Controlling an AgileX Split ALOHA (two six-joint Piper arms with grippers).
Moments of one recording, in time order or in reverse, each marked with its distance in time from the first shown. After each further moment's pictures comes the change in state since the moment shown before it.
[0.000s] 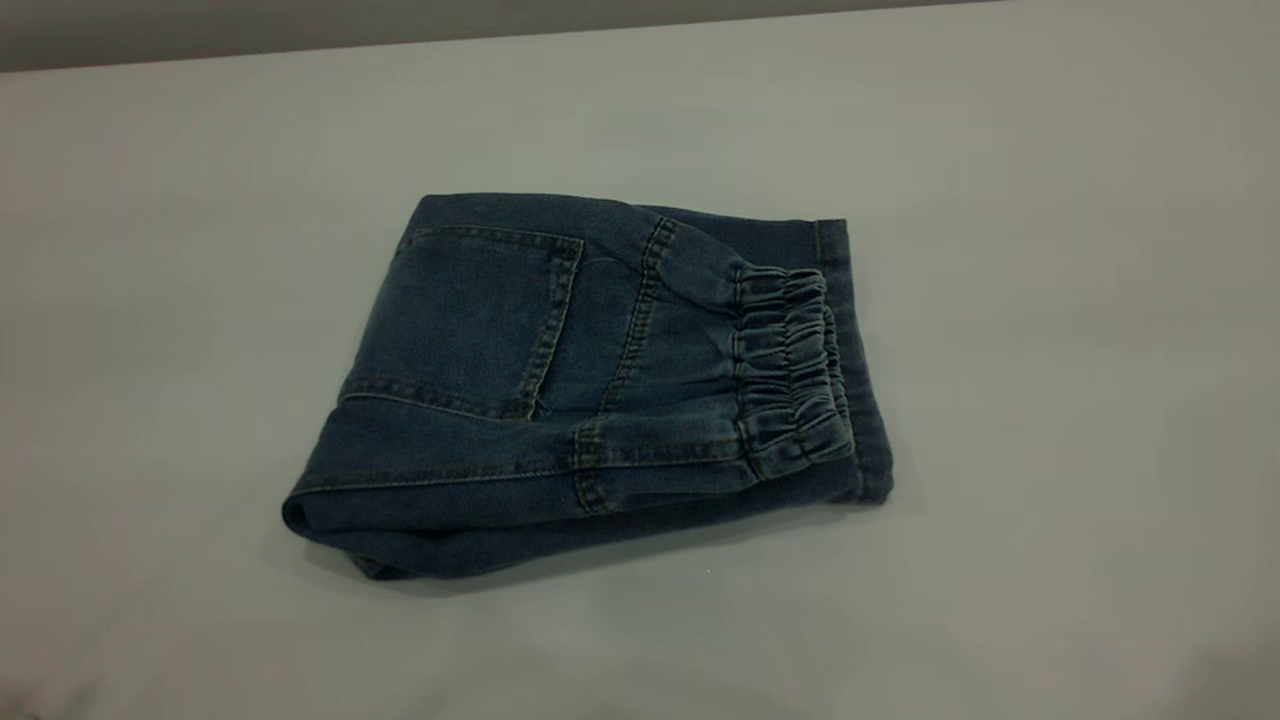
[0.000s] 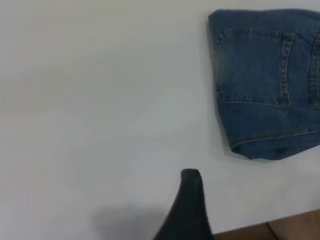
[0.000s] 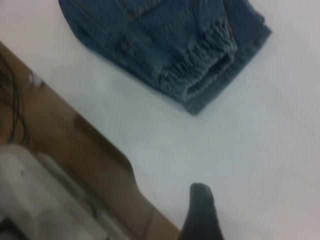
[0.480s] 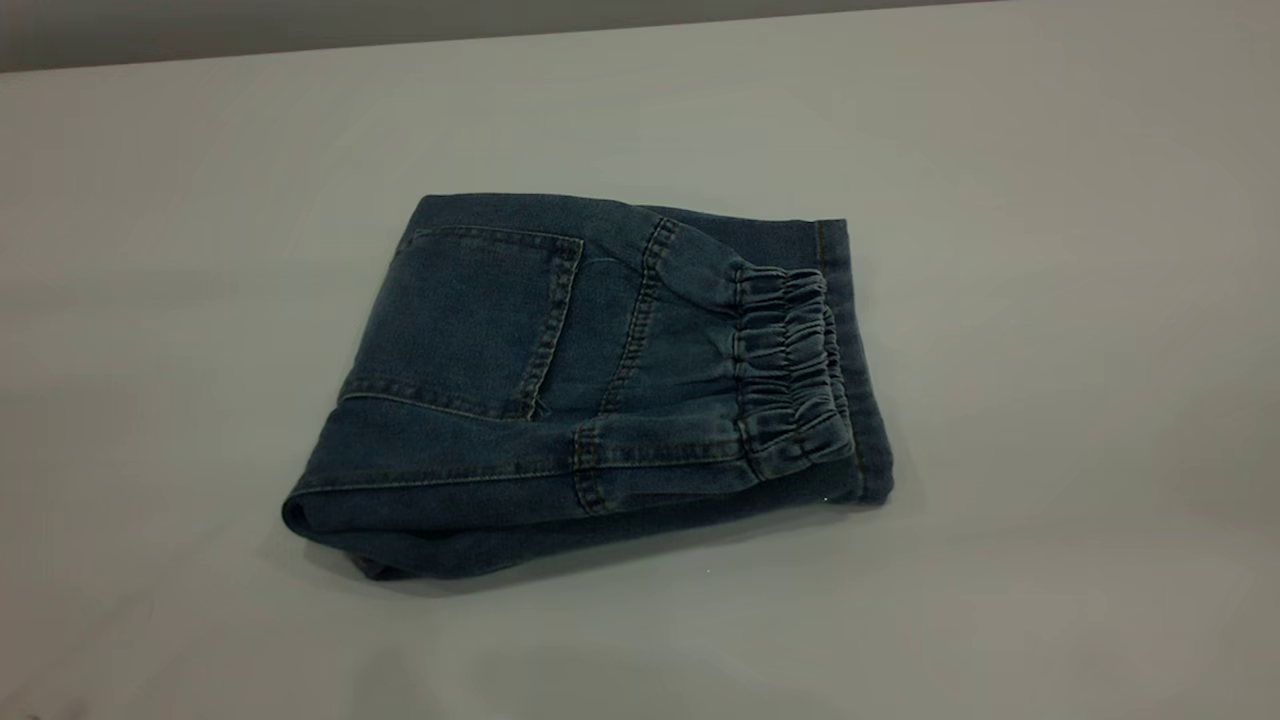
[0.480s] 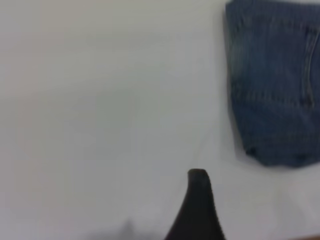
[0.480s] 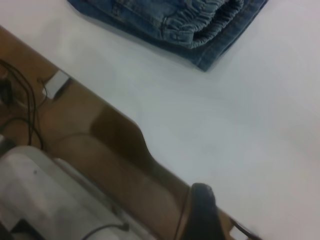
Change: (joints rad) left arm 0.000 -0.182 0.286 -0.002 -0.189 -0.047; right arm 0.000 -0.396 0.383 0.019 -0.049 0.104
